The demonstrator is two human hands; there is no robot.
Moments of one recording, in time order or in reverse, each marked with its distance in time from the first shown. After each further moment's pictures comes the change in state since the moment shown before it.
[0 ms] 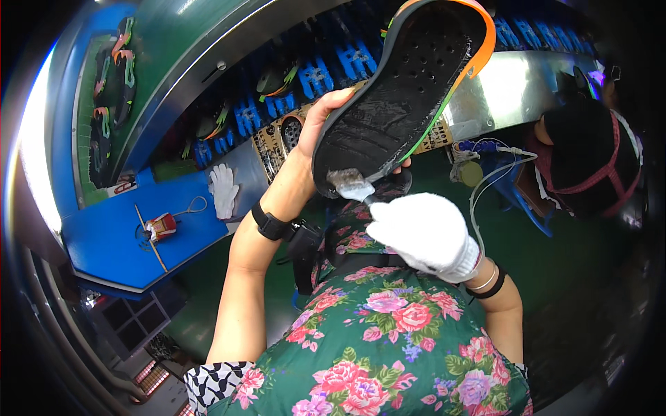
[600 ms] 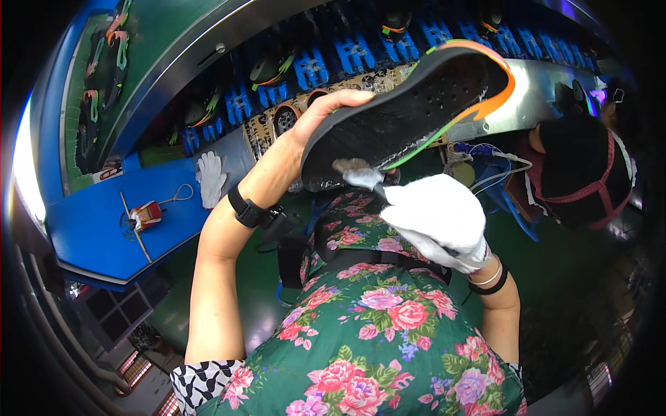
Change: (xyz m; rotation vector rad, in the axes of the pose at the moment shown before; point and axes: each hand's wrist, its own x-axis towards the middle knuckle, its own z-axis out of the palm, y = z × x) left_hand -0.010 0.012 0.009 0.105 0.396 -0.069; right_hand 0.016 0.009 -0.019 0.025 0.079 0.065
